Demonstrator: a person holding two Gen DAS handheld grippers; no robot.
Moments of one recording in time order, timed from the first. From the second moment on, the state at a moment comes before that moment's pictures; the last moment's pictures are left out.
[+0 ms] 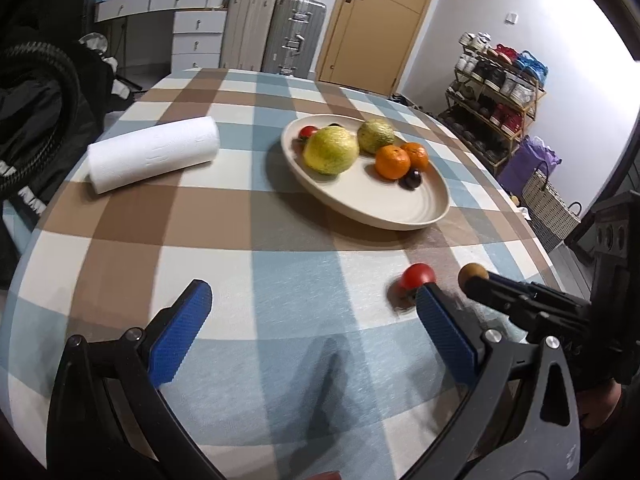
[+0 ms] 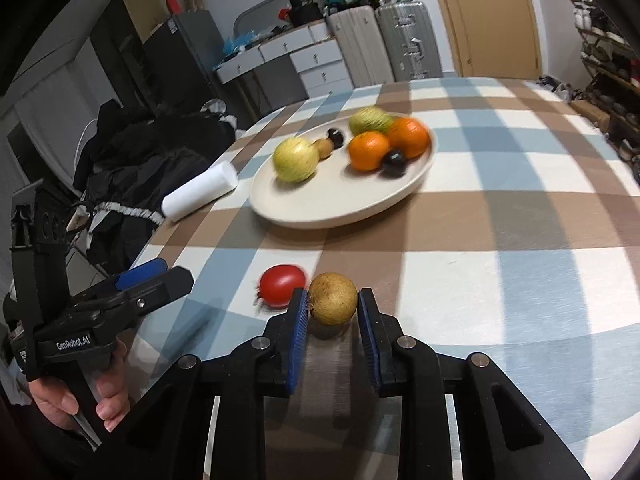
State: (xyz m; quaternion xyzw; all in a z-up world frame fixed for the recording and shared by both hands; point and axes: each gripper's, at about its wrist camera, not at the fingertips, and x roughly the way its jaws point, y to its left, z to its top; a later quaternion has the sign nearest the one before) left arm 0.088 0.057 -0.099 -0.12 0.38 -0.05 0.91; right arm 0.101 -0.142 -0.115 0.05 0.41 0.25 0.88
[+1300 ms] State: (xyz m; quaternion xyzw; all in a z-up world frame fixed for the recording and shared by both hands) left arm 0.147 -0.016 -0.100 -0.07 0.42 -0.19 0.88; right arm 0.125 -0.202 -0.099 0.10 0.37 0.24 0.89
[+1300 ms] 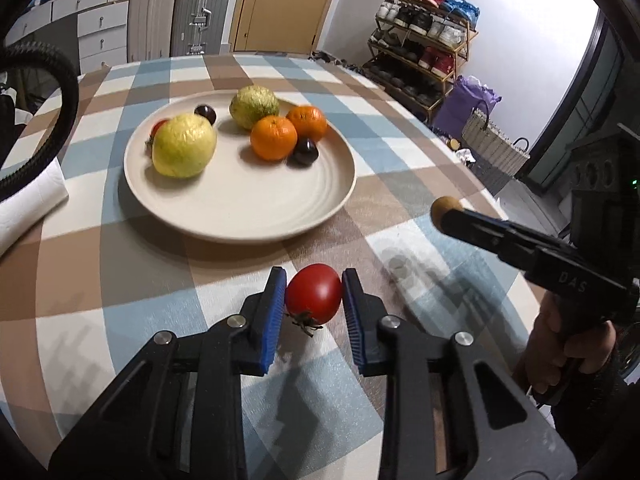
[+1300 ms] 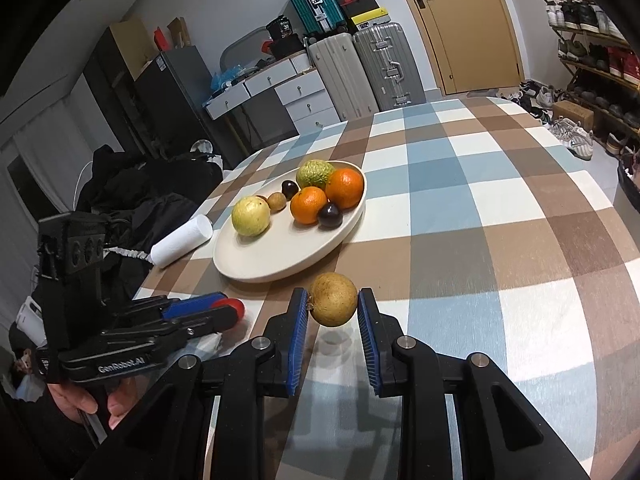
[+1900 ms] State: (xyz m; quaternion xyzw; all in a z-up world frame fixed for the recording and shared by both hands) left arm 0.214 0.017 -0.038 -0.08 0.39 -0.17 0.90; right arm 0.182 -0.161 -0.075 0.09 0.37 0.29 0.88
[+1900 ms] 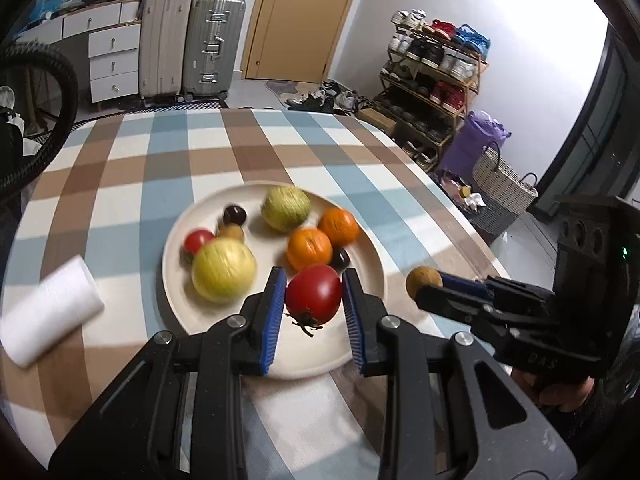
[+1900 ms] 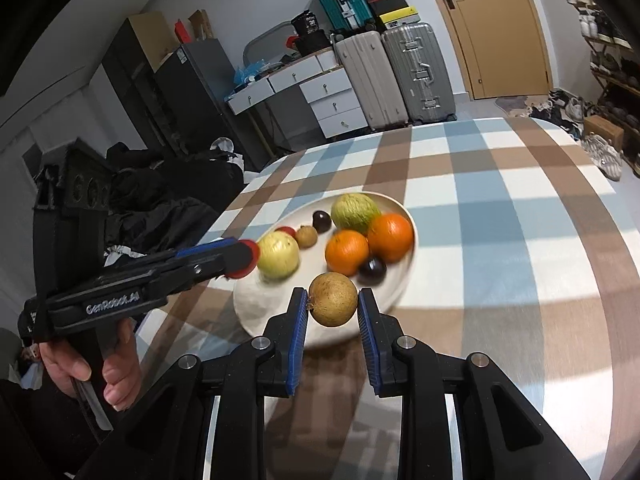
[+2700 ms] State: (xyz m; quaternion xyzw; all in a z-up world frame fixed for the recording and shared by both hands) left arm 0.334 0.028 -0.084 -0.11 0.46 -0.18 0.86; right arm 0.249 -0.081 -0.098 0.06 0.43 0.30 0.85
